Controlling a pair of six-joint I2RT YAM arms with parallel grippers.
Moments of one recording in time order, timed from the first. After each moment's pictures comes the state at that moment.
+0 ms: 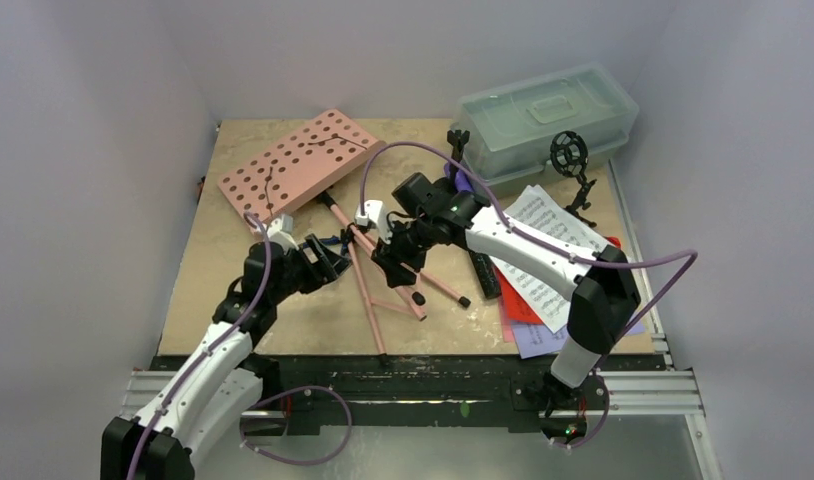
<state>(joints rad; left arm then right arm) -0.29 0.76 0.41 -0.13 0.21 -0.79 0.84 1.69 1.47 -0.76 -0.45 -0.34</state>
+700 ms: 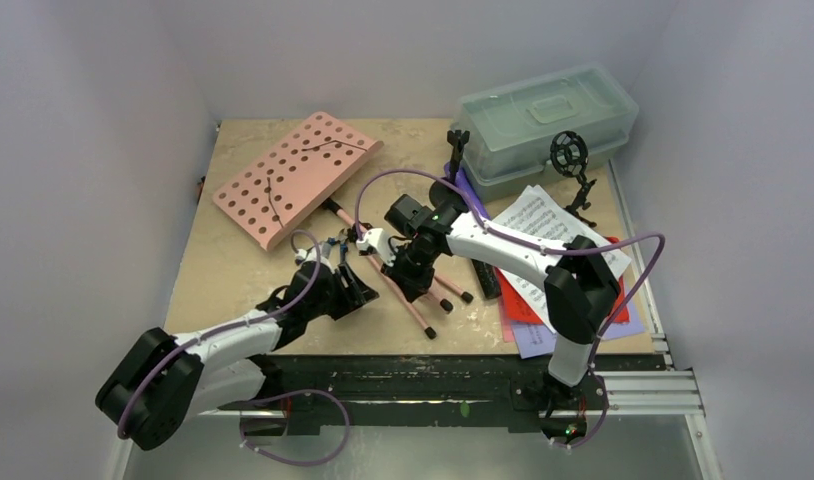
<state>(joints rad) -0.59 1.08 0.25 0.16 0.07 -1.03 0.88 1.80 1.43 -0.92 -0.39 -0.33</state>
